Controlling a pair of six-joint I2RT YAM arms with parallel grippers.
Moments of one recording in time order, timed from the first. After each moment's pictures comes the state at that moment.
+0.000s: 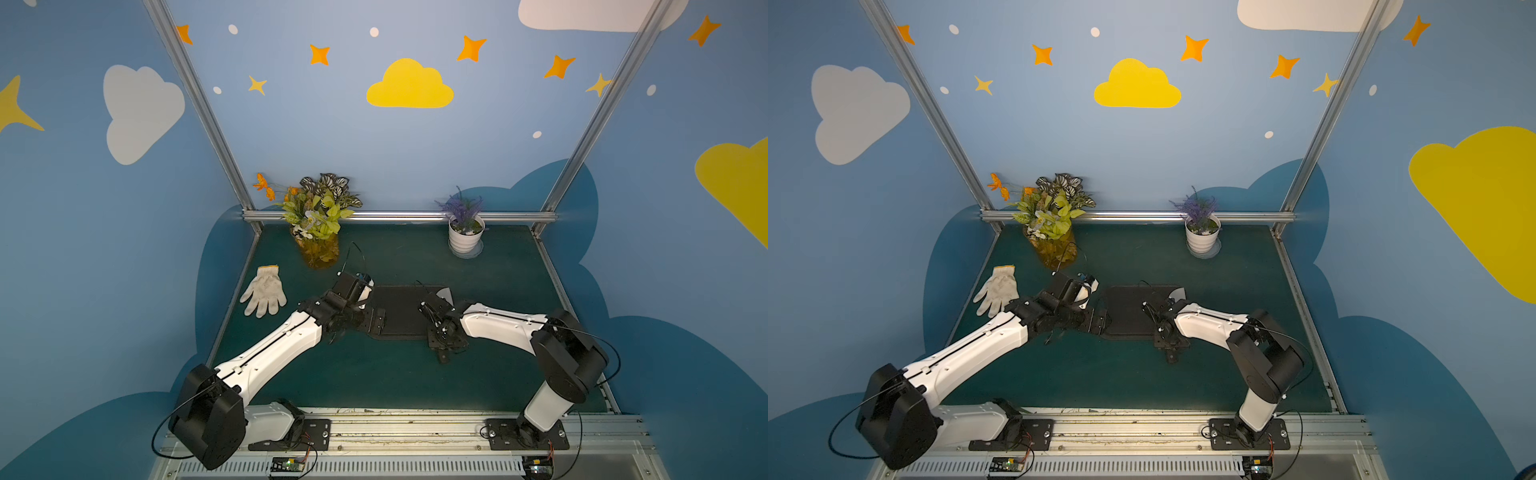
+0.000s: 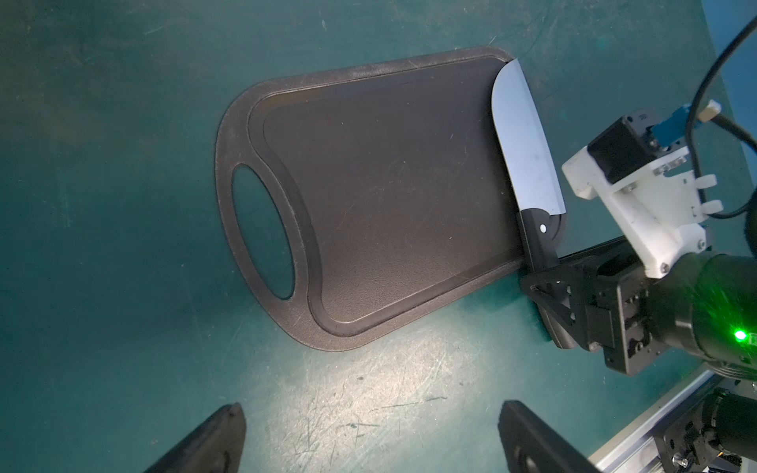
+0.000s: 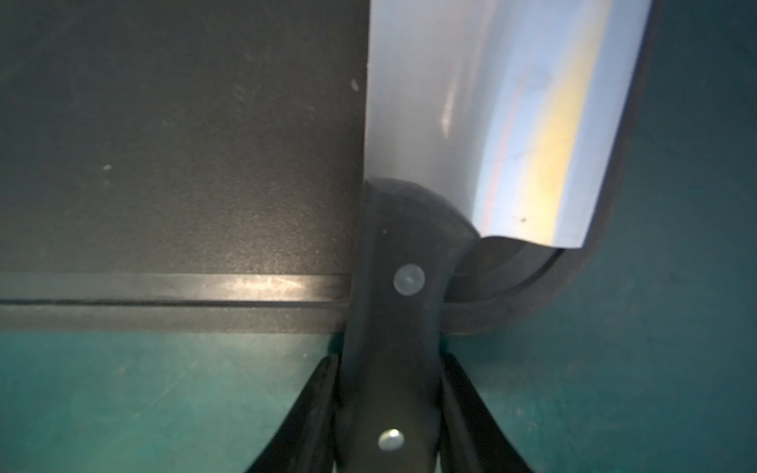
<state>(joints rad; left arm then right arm) -0.56 1.29 0.93 -0.62 0.13 -0.34 0.81 1.70 0.98 -0.69 0.14 0.71</state>
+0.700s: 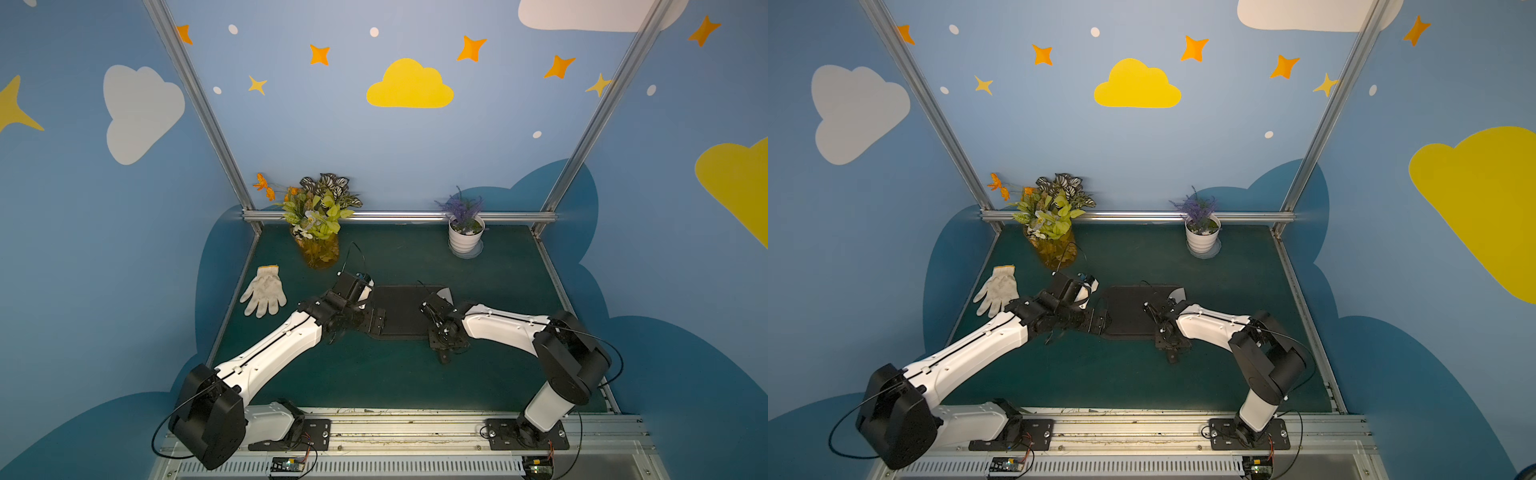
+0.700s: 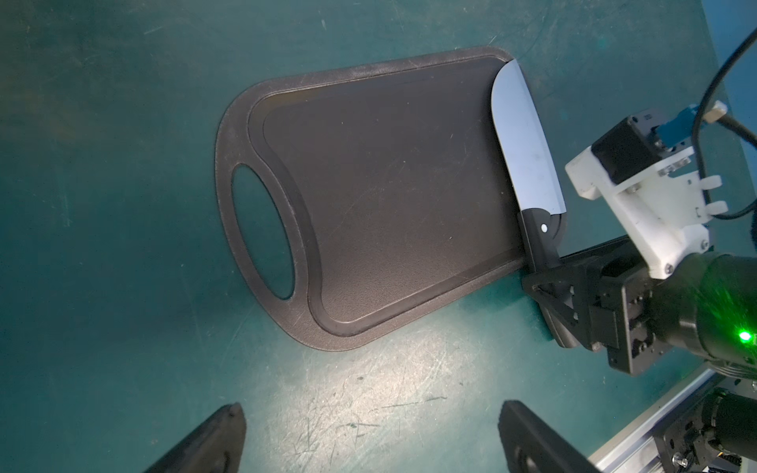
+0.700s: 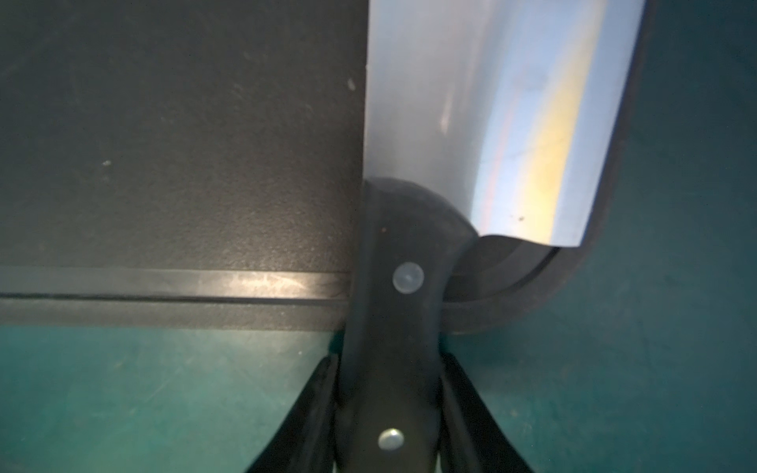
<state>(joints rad) -0.56 1.29 0.93 -0.62 0.13 -0.34 0.81 1.69 0.96 -0.68 0.14 0.71</state>
